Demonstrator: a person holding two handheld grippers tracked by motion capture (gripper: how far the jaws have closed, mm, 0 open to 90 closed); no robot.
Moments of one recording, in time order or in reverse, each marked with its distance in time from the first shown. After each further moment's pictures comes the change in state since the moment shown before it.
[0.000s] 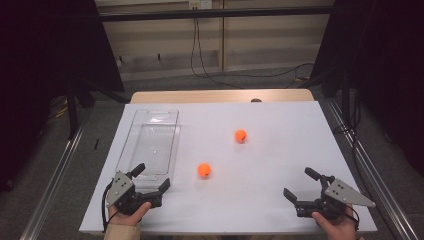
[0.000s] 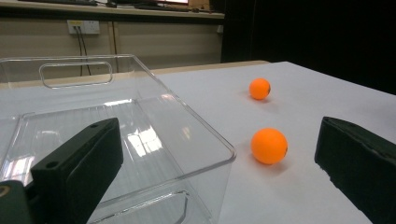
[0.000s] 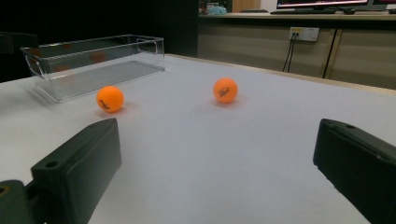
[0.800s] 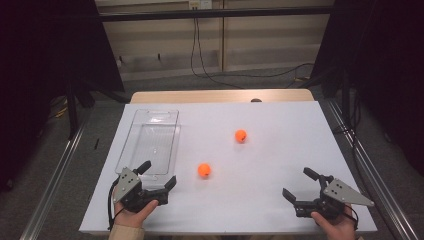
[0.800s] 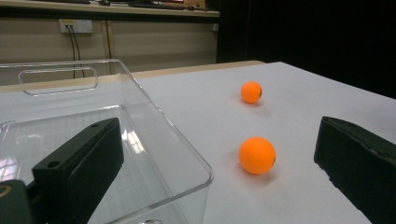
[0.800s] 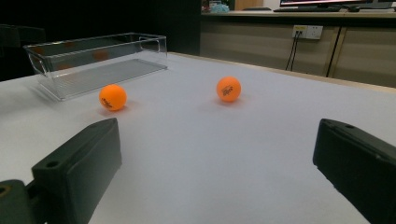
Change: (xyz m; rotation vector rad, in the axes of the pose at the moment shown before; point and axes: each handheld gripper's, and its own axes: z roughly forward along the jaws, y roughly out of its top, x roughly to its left) left arm -0.011 0.010 0.011 0.015 -0.006 0.000; right arm 0.001 0.000 0.002 0.006 0.006 -0.002
